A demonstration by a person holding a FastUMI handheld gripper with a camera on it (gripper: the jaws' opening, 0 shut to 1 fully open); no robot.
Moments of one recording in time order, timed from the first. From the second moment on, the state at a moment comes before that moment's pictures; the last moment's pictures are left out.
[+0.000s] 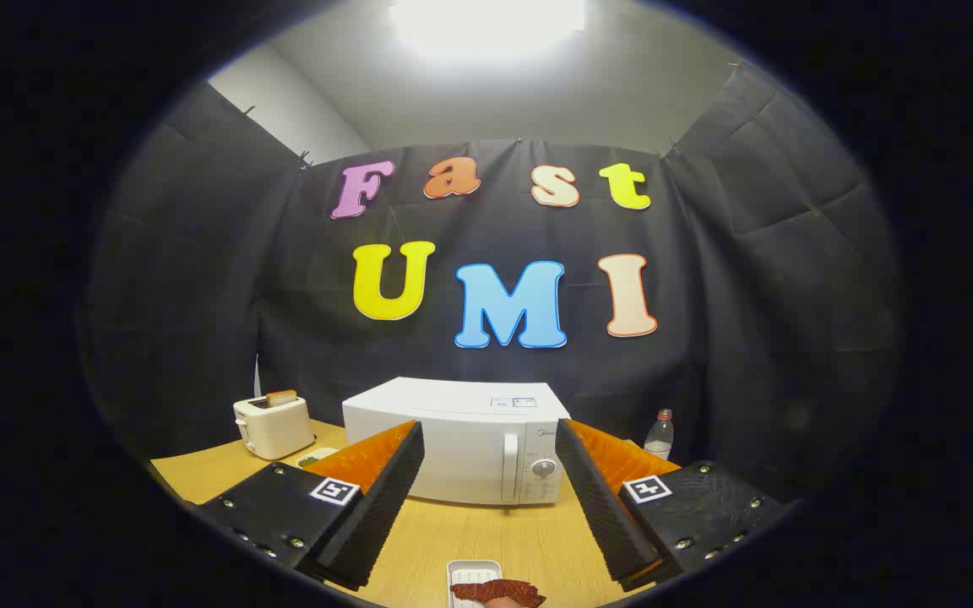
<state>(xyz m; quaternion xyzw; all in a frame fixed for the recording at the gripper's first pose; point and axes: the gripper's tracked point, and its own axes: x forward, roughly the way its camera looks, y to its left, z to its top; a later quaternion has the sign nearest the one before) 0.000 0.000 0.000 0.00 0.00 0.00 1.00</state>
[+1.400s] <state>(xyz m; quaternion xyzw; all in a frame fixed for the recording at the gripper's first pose) 0.078 -0.014 -0.027 0.02 0.02 0.03 1.00</state>
